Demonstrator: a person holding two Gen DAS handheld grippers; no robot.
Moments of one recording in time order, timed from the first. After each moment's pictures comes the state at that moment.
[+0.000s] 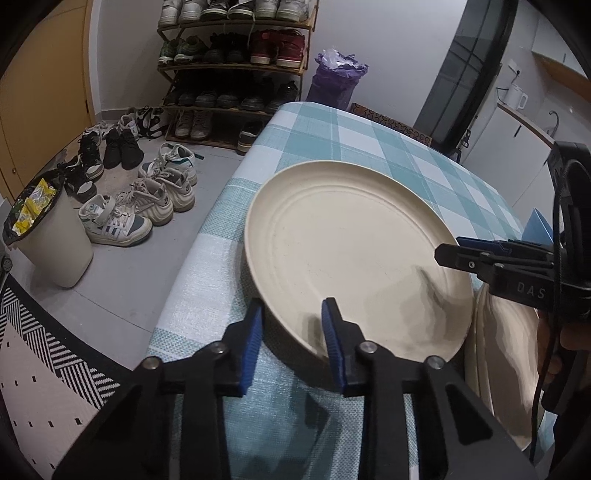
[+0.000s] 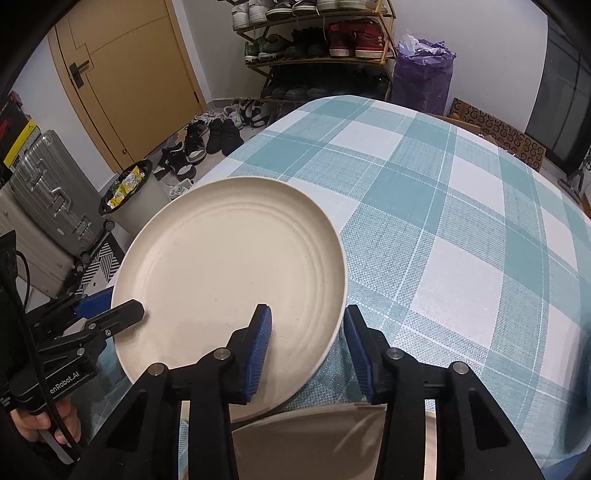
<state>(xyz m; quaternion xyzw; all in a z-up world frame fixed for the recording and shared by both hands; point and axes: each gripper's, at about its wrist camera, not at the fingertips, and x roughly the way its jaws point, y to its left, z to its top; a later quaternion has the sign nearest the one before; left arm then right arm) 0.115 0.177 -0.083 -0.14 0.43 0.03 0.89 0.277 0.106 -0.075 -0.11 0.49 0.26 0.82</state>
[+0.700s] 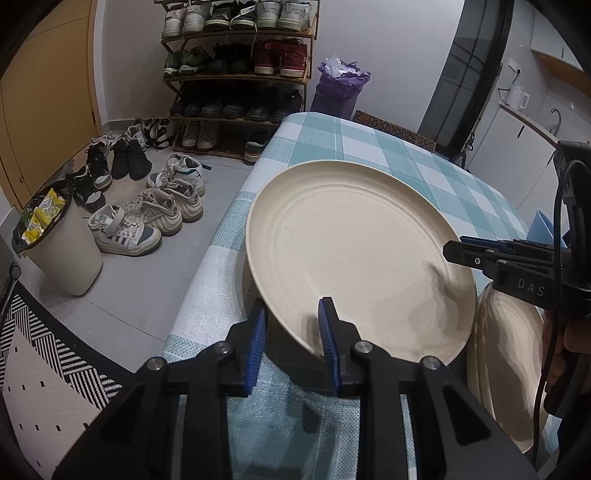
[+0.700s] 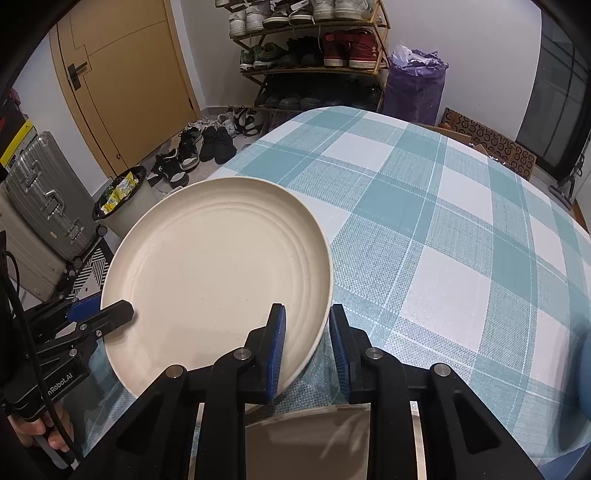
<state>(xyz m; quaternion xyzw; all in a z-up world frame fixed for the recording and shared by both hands) 0.107 0.178 -0.074 -0.13 0.42 0.05 0.90 0.275 0.105 -0.069 -0.11 0.47 0.25 0.84</state>
